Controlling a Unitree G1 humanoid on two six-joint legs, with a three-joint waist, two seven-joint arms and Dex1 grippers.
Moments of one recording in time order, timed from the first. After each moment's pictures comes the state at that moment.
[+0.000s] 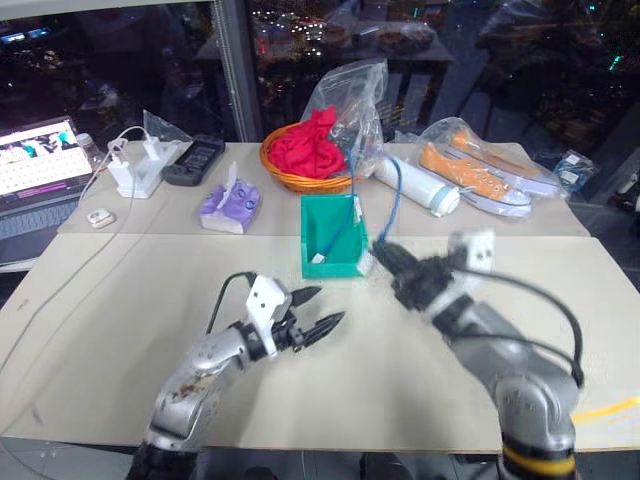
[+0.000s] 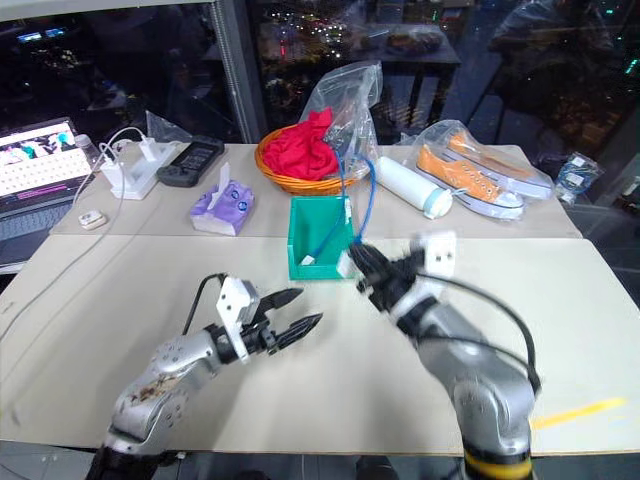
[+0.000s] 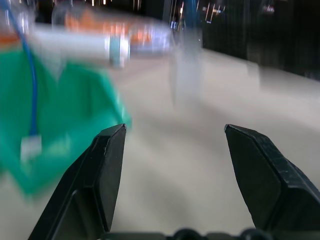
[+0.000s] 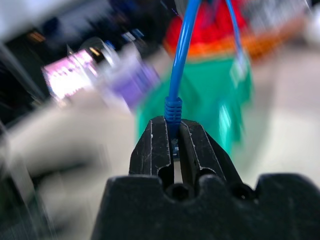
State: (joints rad) left arm -0.11 0.34 -0.12 -0.39 -0.36 0.40 -0.67; right arm -0.43 -0.25 -0.11 -0.49 0.79 0.80 0.10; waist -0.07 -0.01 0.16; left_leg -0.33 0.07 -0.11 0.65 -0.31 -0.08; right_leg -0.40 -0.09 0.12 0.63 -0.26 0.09
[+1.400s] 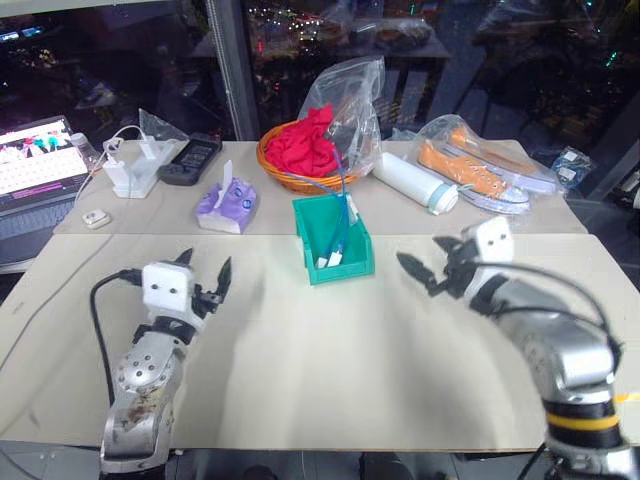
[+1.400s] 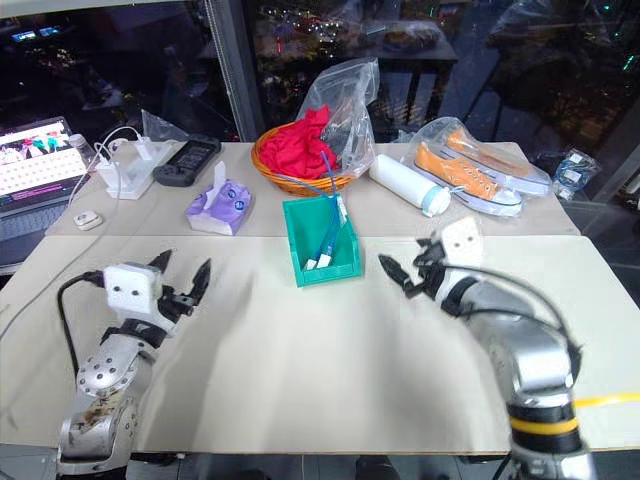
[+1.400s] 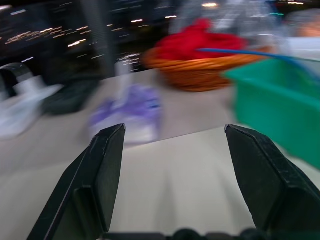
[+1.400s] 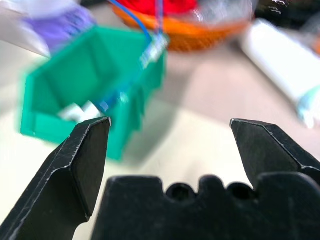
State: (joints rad) left arm -0.01 0.25 0.23 -0.46 -0.17 0.28 -0.17; right arm -0.28 -0.47 -0.07 -0.30 0.34 0.62 0.30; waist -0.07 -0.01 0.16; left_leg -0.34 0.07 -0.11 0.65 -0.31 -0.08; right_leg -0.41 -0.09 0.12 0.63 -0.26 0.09
